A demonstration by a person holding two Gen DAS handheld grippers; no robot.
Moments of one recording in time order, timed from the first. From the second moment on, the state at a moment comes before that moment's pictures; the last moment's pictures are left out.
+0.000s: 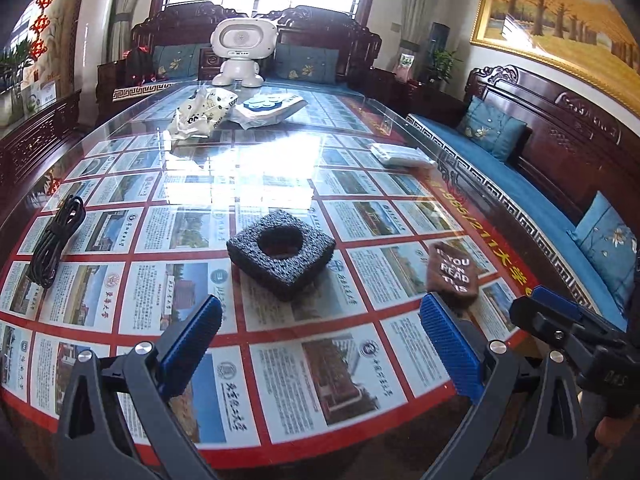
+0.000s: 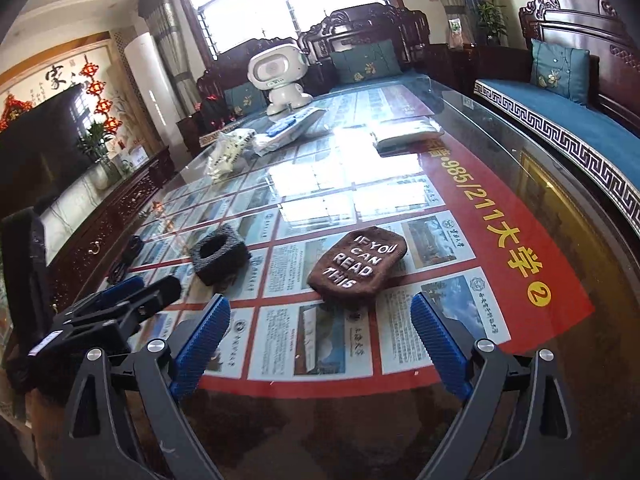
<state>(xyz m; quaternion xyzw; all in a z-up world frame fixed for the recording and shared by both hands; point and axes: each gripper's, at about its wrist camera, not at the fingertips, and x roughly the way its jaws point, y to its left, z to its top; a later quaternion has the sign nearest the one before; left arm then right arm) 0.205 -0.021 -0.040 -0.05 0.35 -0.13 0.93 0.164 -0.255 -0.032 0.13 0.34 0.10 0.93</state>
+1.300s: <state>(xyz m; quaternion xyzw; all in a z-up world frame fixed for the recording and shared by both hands) 0.297 0.006 -0.068 -0.08 0.42 -0.02 0.91 0.221 -0.241 -0.051 0.12 0.39 0.11 0.91</state>
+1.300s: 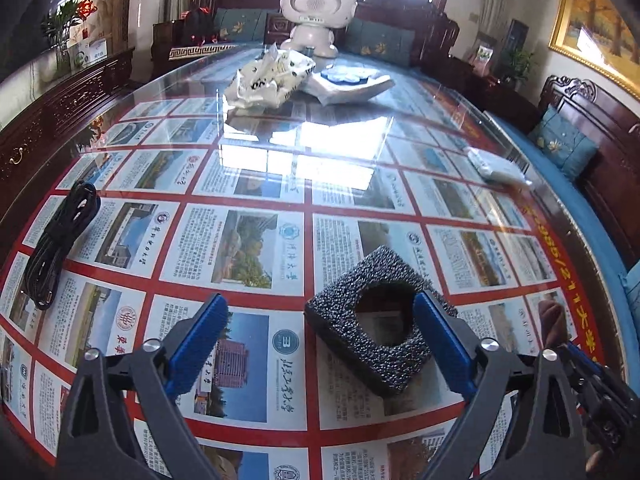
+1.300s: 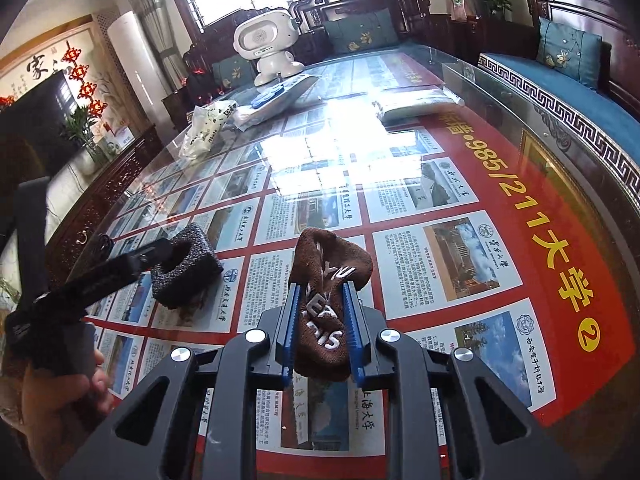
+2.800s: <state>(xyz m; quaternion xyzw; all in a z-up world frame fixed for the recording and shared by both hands) -0.025 -0.088 -0.005 -0.01 0.32 -0.27 0.91 -0.080 -0.292 0.005 0.10 0.29 0.08 0.95</state>
